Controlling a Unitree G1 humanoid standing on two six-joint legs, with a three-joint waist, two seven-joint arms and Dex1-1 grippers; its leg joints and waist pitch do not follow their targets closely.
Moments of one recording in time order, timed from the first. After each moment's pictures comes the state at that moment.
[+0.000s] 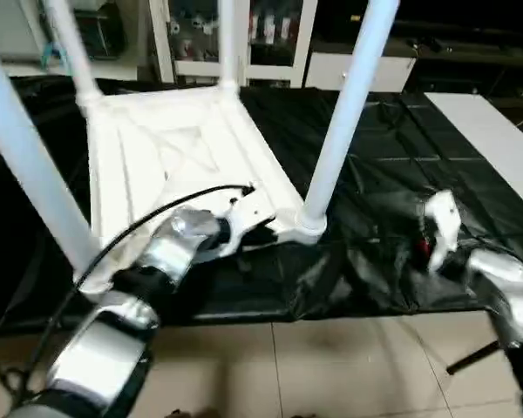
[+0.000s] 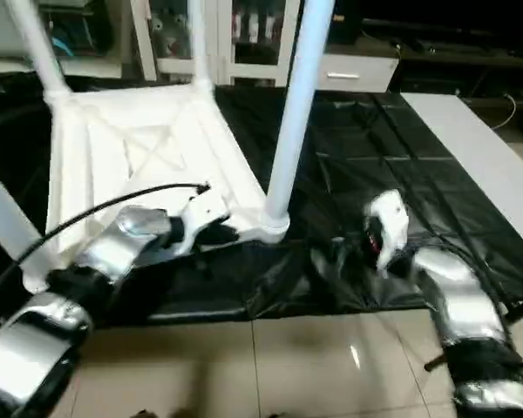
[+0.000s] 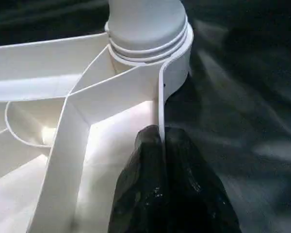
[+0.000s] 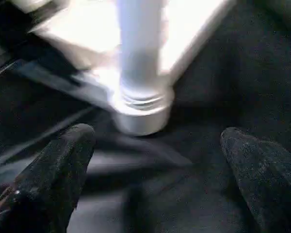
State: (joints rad) left arm -0.76 0.25 -0.35 0.81 0.14 0.01 -0.97; right arm -0.34 -0.56 0.01 0.43 0.32 0.15 1.05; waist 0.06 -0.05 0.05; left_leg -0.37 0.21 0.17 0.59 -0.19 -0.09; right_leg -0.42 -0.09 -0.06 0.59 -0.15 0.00
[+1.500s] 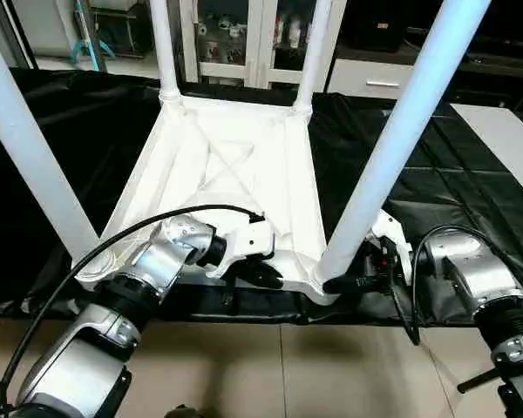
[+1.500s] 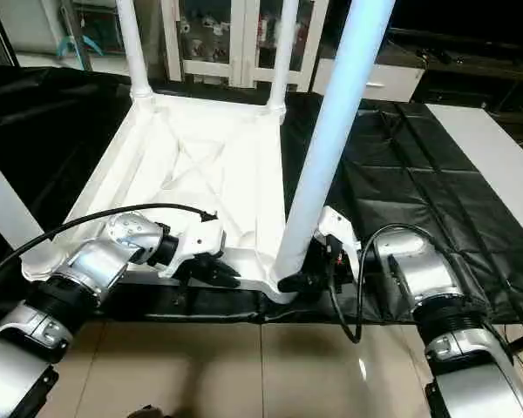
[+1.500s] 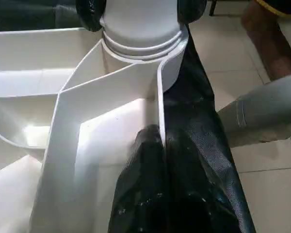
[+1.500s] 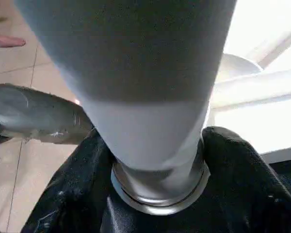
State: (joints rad) left arm -0.70 0.31 -0.43 0.66 0.08 0.00 -1.30; right arm -0.58 -0.50 0.23 0.72 0.18 0.02 1.43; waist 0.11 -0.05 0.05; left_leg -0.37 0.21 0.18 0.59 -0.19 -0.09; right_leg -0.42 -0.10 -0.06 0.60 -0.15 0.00
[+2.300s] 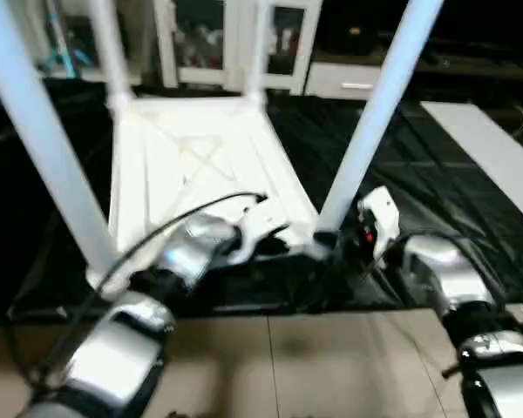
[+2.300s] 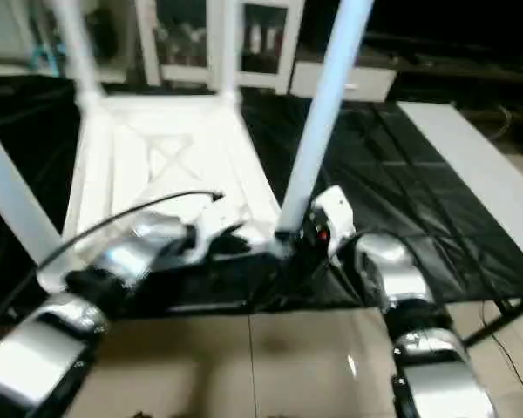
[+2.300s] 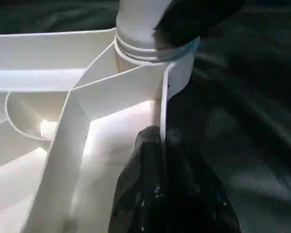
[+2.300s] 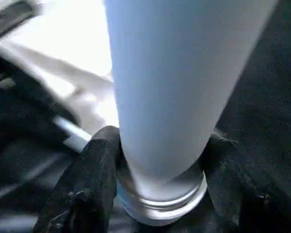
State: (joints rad) left arm -0.82 0.12 -0.33 0.92 0.13 0.12 -0.80; right arm -0.61 -0.29 0.05 0.87 0.14 0.02 0.76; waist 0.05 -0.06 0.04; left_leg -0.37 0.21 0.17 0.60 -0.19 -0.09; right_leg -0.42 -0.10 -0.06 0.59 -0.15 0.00
